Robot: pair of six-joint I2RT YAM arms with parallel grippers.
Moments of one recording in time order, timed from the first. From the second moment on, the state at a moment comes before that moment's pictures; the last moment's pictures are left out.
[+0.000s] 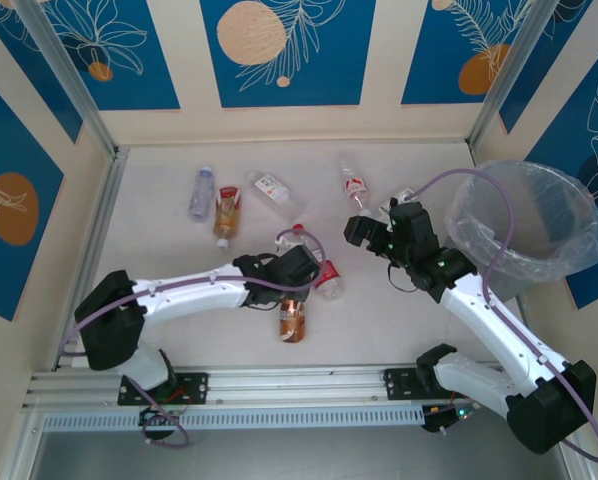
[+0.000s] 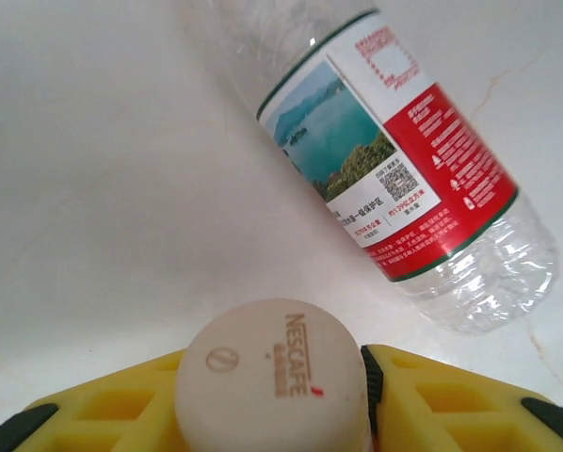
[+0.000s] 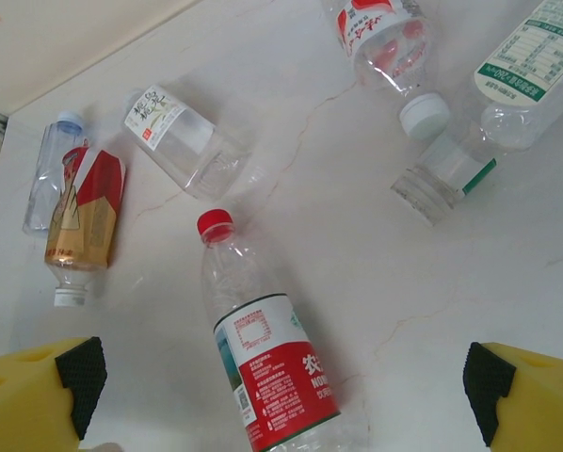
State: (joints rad) left arm -1.05 1.54 1.06 -0.57 -0.29 -0.77; right arm 0.48 0.98 0.85 -0.53 0.06 0.70
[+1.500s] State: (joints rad) left arm -0.84 1.43 1.10 -0.49 -0.05 -0.68; right arm 0.73 1.16 0.48 0.14 -0.40 0.11
